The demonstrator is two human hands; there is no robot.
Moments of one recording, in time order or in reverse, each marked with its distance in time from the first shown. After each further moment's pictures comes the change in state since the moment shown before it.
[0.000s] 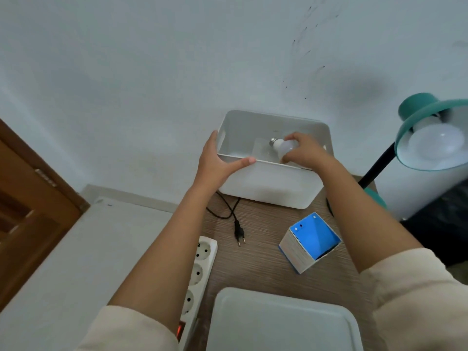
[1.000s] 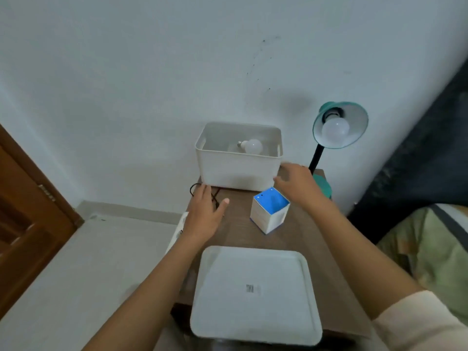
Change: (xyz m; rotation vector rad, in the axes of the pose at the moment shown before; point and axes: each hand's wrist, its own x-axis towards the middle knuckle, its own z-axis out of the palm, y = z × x) left_hand -0.178 -0.003 0.004 0.363 -0.056 0.175; right_hand -0.202 0.029 -0.020 -0.141 0.226 -0.063
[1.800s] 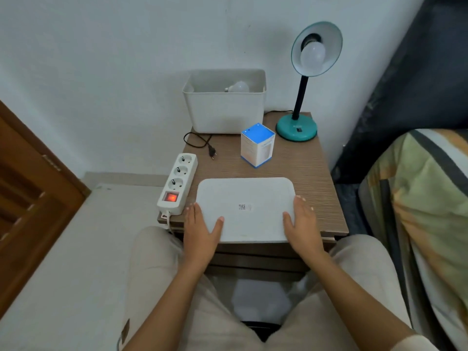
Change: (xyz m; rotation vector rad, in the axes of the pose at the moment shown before) left_hand -0.195 -0.038 0.047 0.105 -0.007 -0.239; right_hand -0.214 0.123 0.118 0.023 0.030 0.149
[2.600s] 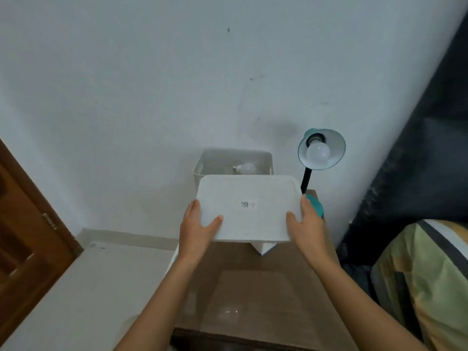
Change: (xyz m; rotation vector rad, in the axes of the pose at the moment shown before) left_hand 0.161 0.112 -0.093 -0.295 0.111 0.097; right_hand 0.145 -0.128 -0.109 0.402 0.199 -0.019
